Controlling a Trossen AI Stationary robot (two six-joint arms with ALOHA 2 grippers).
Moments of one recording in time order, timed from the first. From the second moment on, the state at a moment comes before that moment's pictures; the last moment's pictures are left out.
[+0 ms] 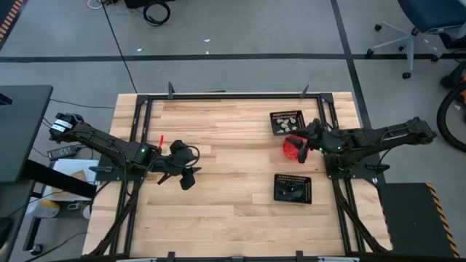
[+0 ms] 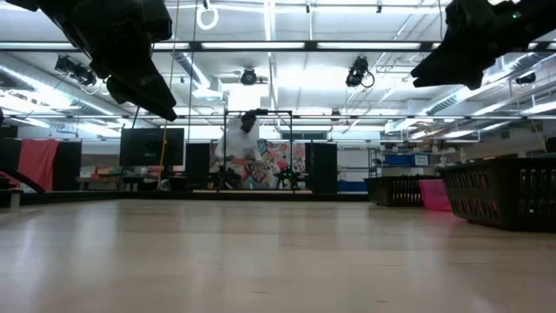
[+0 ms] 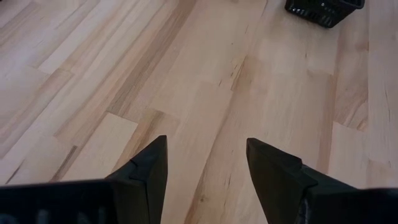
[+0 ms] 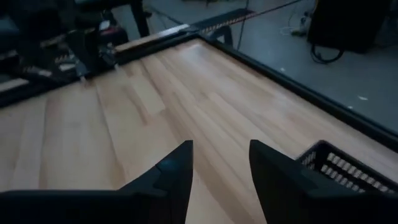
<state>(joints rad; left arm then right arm) -0.31 1.09 0.66 -0.37 -0.43 -0.55 0.17 0.59 0.48 -0.32 0.59 0.39</state>
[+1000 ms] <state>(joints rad) -0.31 1.09 0.66 -0.36 -0.43 -0.55 -0.02 0.08 0.22 -0.20 0.53 0.34</state>
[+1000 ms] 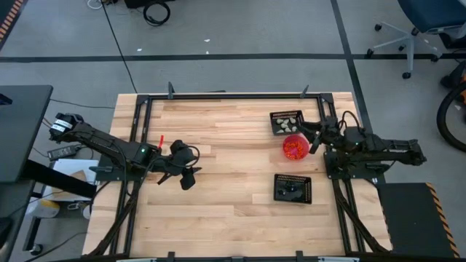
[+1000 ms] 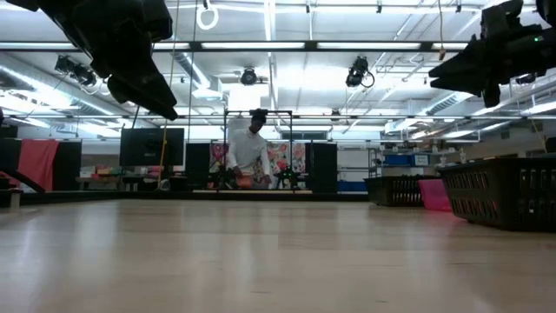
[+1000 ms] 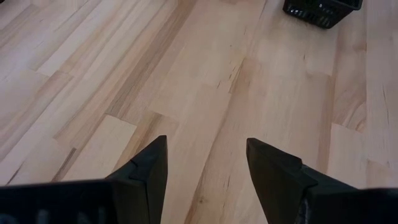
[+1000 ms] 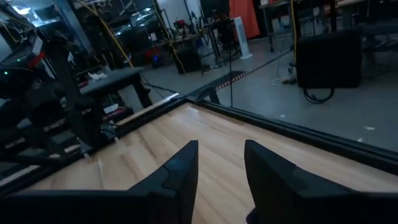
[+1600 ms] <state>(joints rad) -0.31 1.09 0.66 -0.36 -0.46 -0.46 -0.04 0.00 0.20 -0.28 0.53 0.37</state>
